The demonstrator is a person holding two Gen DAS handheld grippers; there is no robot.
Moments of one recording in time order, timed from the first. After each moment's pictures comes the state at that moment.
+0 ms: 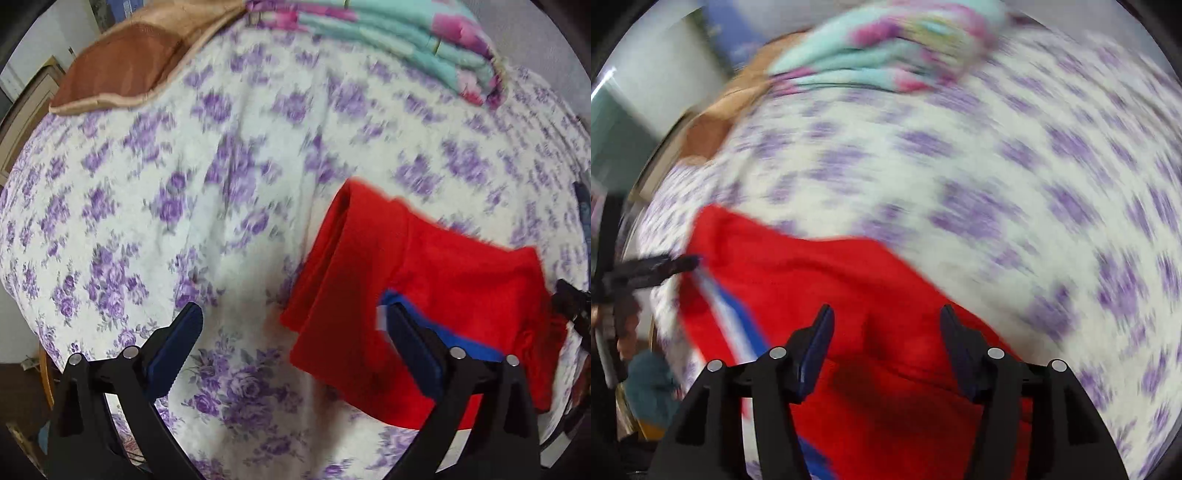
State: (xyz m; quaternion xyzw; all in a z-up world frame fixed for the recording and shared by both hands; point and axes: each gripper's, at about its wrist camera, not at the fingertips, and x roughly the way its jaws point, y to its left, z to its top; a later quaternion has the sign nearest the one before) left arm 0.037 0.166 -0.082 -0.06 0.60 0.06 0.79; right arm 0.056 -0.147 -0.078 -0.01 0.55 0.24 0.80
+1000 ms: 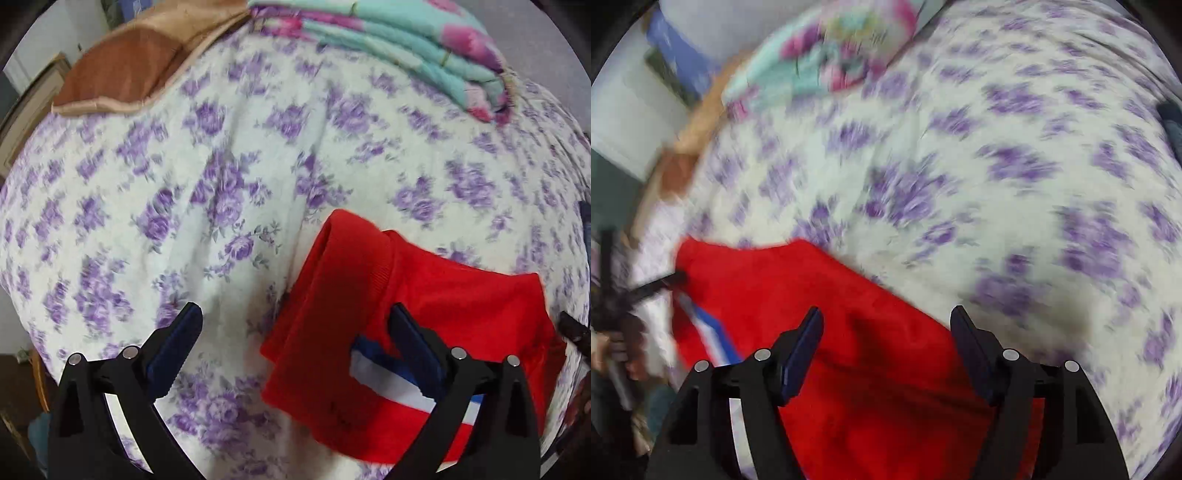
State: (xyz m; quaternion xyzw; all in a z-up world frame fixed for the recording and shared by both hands) left arm 0.049 0.152 -0.083 -0.06 0.59 0.08 0.80; right arm 0.057 -0.235 -0.090 0.09 0.57 0.18 0.80
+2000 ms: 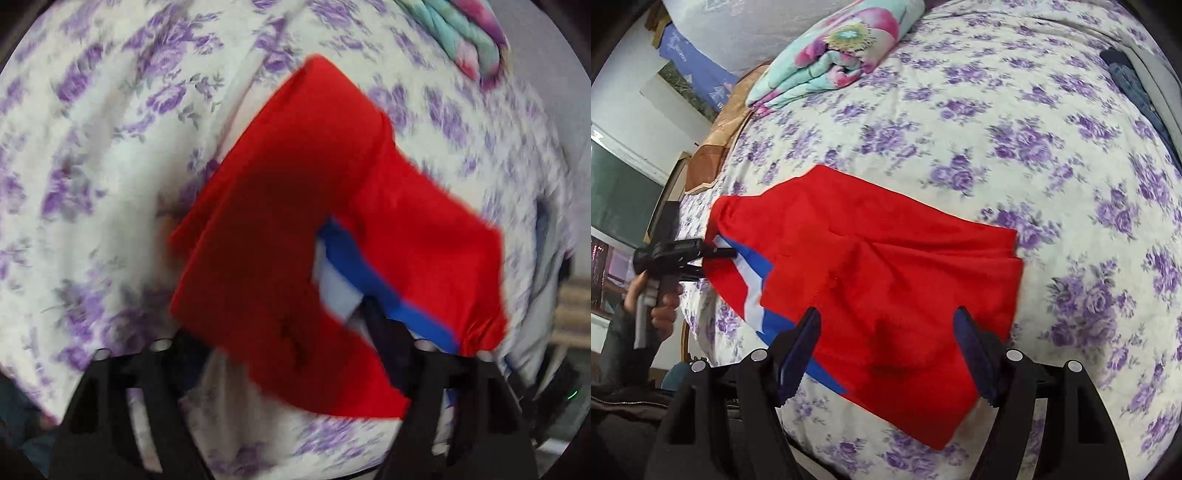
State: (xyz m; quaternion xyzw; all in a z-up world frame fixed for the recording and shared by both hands) left arm 0.032 0.156 -0.148 -0.25 0.67 -0.03 0.69; right arm -0.039 -0.278 -0.083 0.11 0.57 0.19 0.79
